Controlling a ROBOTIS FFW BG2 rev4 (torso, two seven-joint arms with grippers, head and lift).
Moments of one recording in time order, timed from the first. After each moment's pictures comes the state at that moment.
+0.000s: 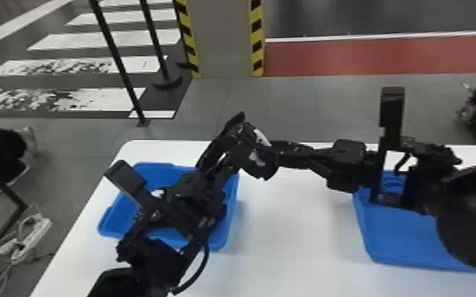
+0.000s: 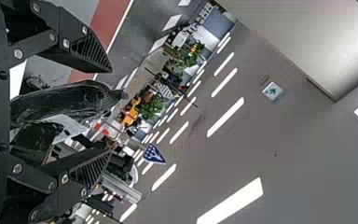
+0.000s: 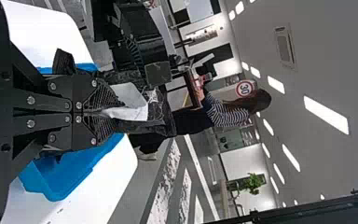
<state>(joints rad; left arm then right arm) 0.27 0.00 0.00 -2.02 0.66 0.22 -0.38 -0.25 -0.24 0.29 -1.73 -0.43 0.58 0.86</state>
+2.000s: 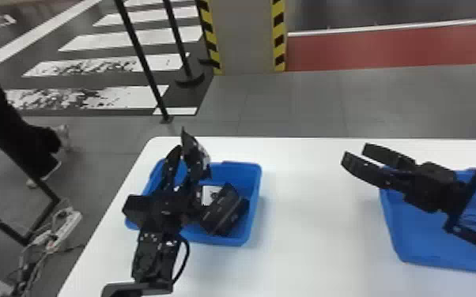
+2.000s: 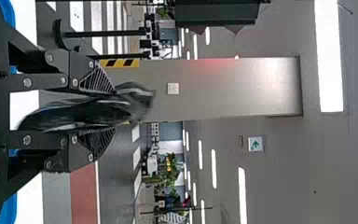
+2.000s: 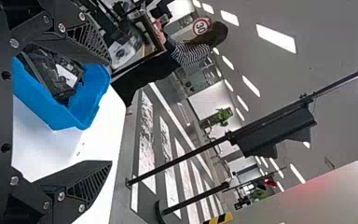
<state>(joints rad) 0.15 0.00 0.18 -1.48 0.00 -0.46 -0.17 -0.07 -0.16 0.02 -1.66 -0.46 0.50 0.82</state>
